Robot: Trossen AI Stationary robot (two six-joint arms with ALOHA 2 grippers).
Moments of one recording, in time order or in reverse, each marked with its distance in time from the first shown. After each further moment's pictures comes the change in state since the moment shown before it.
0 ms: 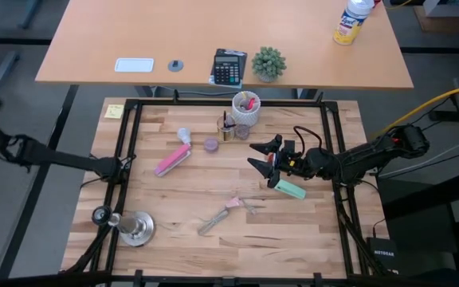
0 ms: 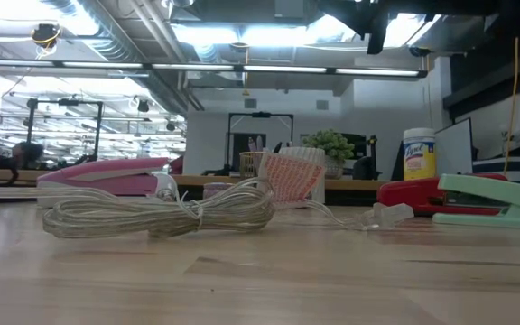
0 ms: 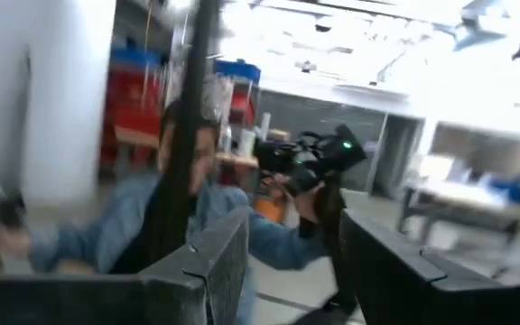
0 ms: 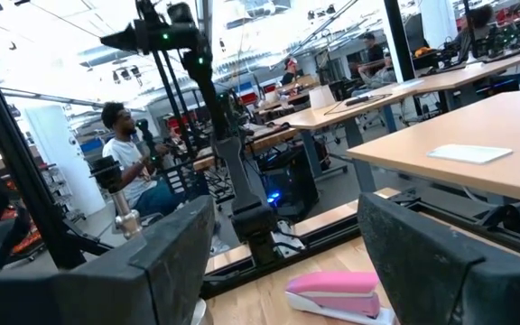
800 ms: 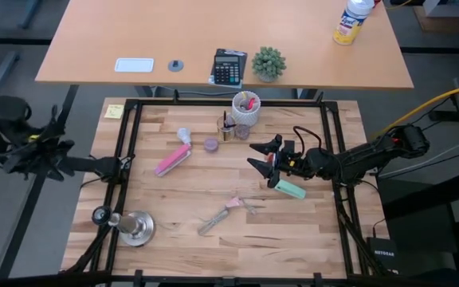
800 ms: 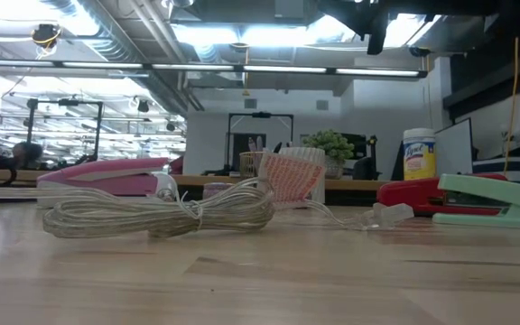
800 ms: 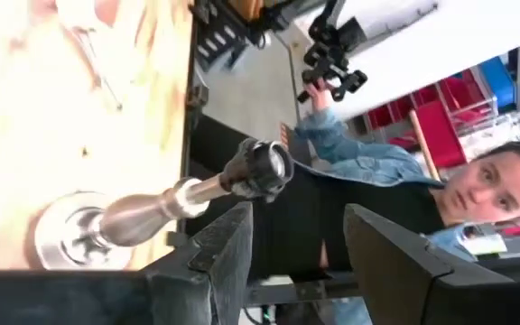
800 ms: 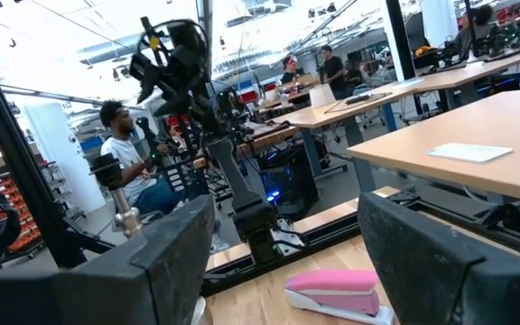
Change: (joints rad) left arm 0.145 -0.037 -0.067 -1.169 -0.598 0.219; right arm 0.000 0.000 0.000 -0.004 0.000 0.000
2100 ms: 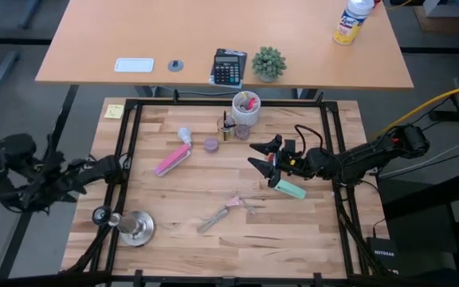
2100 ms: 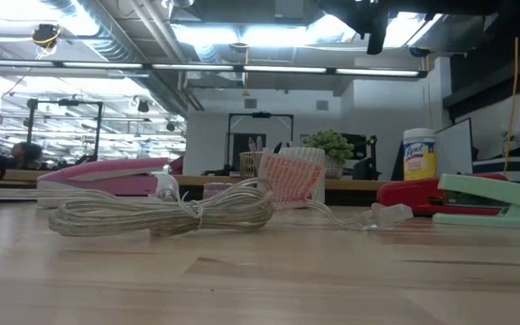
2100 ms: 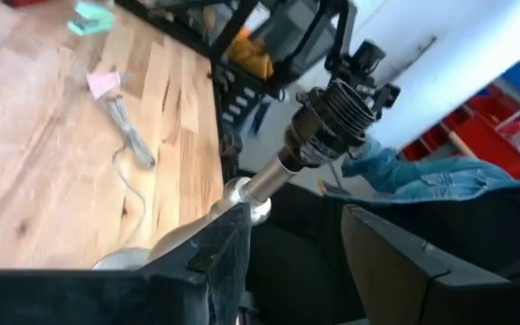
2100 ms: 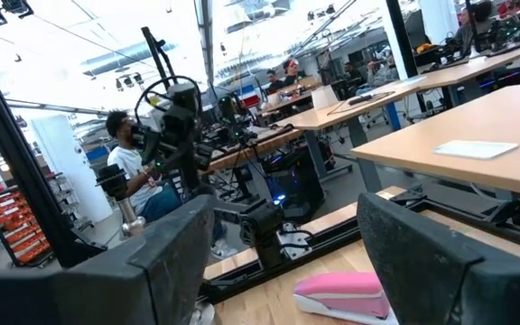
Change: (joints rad) left arm 0.437 -0.447 -0.382 0.000 0.235 0.350; right arm 0.000 0.000 0.001 0.012 0.000 0.038
